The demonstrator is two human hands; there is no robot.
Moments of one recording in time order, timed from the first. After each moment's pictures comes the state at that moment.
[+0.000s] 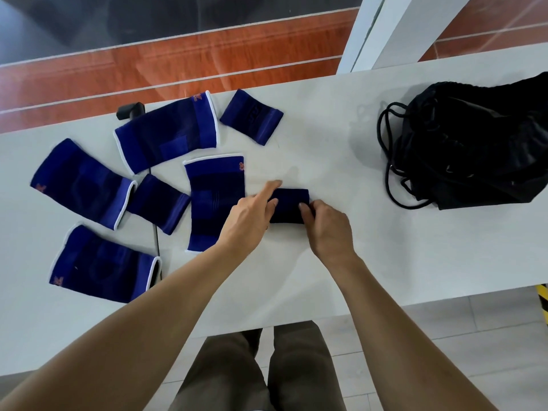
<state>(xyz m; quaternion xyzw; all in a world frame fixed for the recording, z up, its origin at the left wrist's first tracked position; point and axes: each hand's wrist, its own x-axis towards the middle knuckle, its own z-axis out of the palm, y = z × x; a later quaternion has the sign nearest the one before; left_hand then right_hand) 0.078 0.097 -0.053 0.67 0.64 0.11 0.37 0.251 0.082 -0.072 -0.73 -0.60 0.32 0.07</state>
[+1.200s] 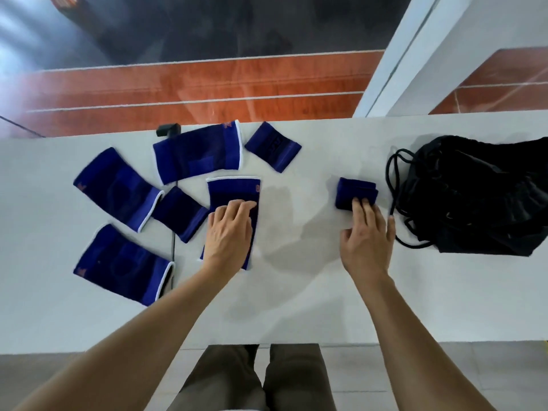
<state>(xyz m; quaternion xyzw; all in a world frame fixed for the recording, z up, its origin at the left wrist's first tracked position) 0.038 0.079 -0.046 0.68 0.71 0.12 0.11 0.306 0.101 -0.068 -0.74 -0.66 0.12 0.01</state>
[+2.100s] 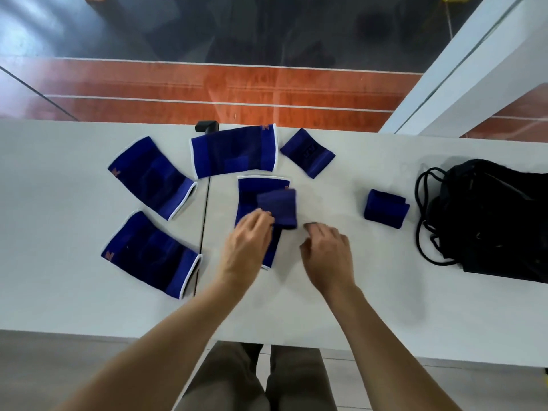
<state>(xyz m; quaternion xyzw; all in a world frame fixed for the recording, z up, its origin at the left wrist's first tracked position) 0.013 0.050 -0.025 0.69 0.67 0.26 0.11 0.193 0.077 -0.046 -0.61 -0.76 0.21 0.04</state>
